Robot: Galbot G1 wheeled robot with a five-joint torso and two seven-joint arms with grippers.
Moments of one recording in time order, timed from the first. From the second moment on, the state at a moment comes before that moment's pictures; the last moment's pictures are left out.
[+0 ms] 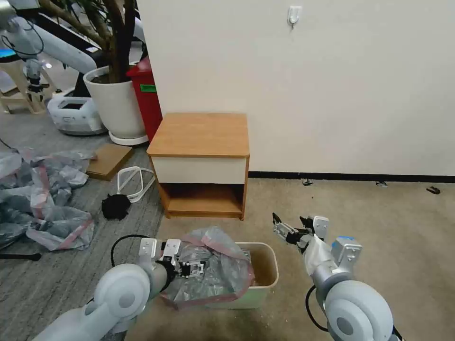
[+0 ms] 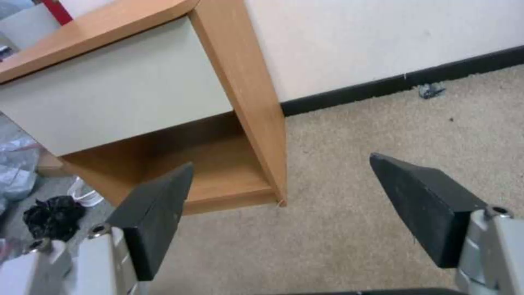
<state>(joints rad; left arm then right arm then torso) 1.25 -0.77 -0.10 -2.20 -1.39 0.74 -0.74 -1.46 1.18 0.28 2.30 0.68 -0.46 0.51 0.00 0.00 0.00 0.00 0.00</state>
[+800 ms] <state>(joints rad) 1.12 -0.80 0.02 -2.13 -1.53 0.74 -0.88 -1.45 1.19 0.29 2.27 0.68 -0.45 0.51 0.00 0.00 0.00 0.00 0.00</state>
